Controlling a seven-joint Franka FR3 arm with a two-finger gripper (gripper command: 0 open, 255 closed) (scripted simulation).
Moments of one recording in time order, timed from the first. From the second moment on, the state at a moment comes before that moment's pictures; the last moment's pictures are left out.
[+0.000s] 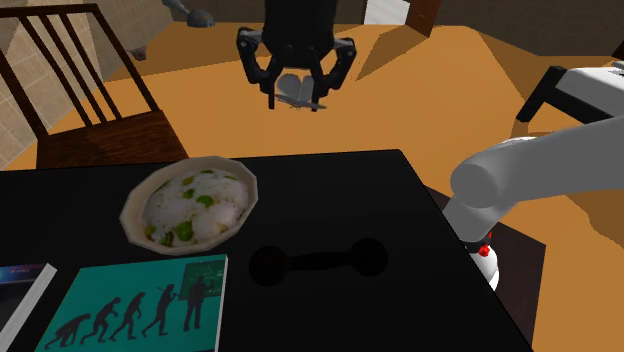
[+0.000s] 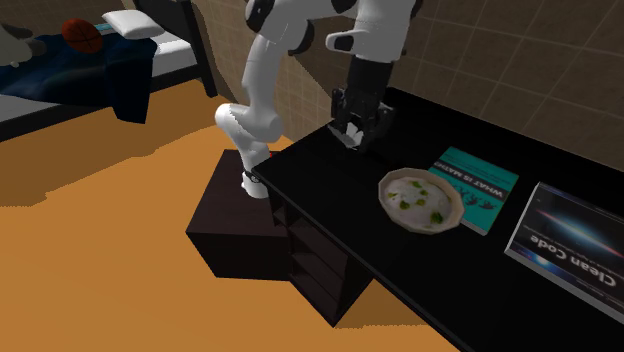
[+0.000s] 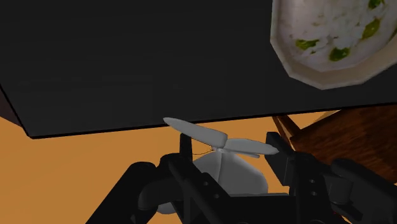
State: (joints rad) arm -0.36 -0.73 0.87 -1.89 0.32 1.54 1.24
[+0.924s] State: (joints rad) arm -1.09 -0.59 1.65 -1.27 0.35 1.46 1.47
